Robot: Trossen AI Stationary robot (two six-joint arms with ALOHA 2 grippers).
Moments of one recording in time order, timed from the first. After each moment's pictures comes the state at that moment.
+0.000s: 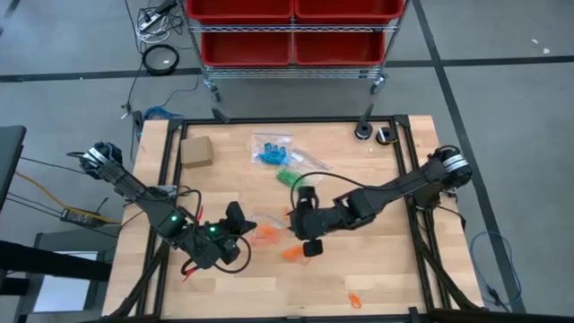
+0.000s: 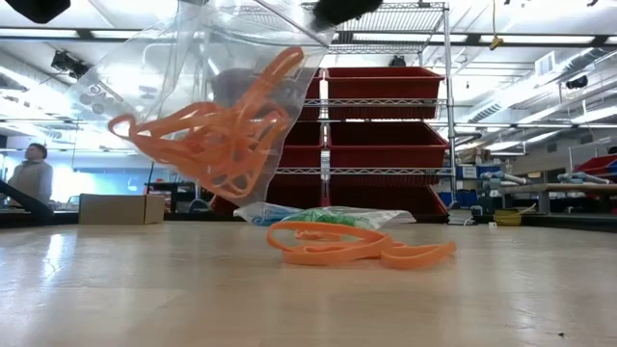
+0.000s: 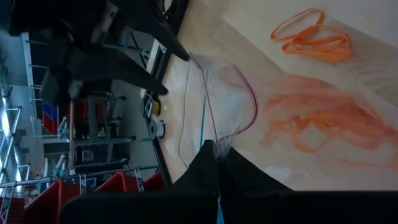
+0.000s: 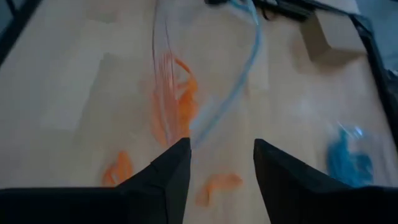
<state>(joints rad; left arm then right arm) -0.67 1.33 1.01 -0.43 -0.84 0.66 0.37 1.71 1.48 -0.58 0.41 0.03</state>
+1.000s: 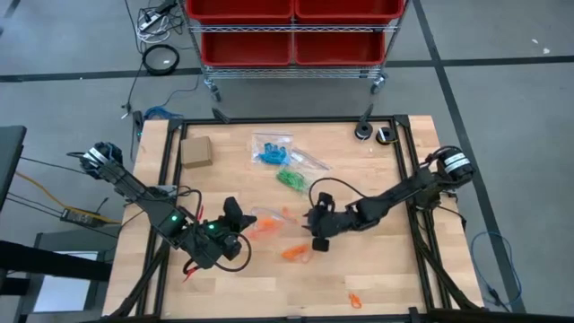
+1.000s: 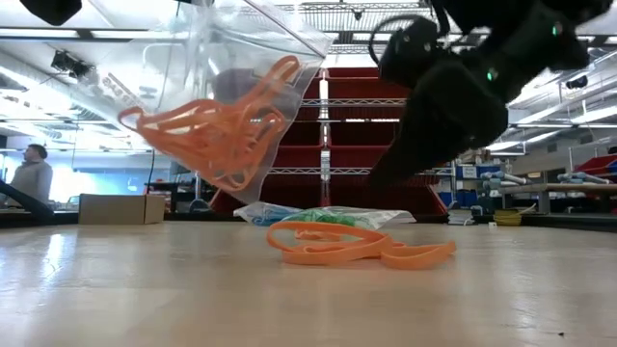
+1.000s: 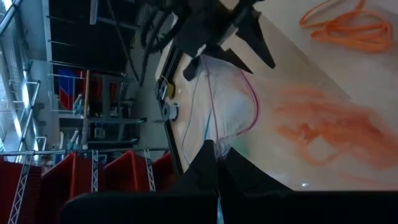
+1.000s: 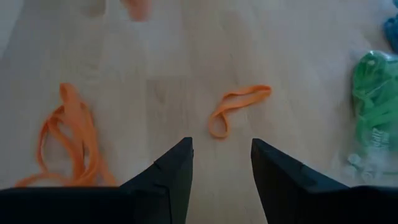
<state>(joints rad) -0.67 1.33 1.01 -0.44 -0.94 0.60 0.34 1.70 0.79 0.16 0.42 0.29</state>
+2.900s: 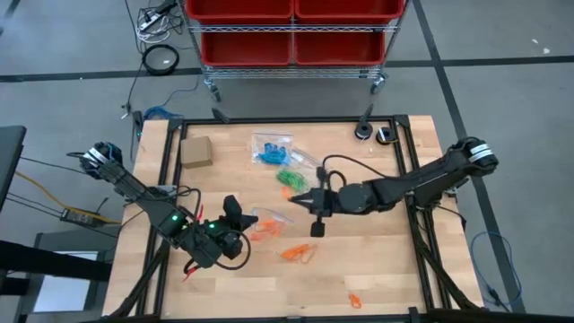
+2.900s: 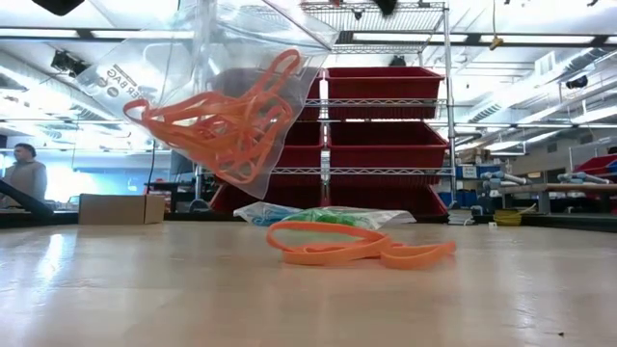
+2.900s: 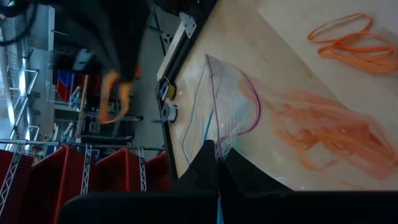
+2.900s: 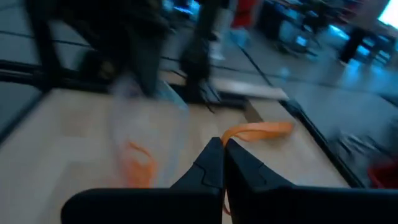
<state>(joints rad) -0.66 1.33 1.01 -0.40 -0.94 0.54 0.30 1.46 1.03 0.20 0.43 -0.11</state>
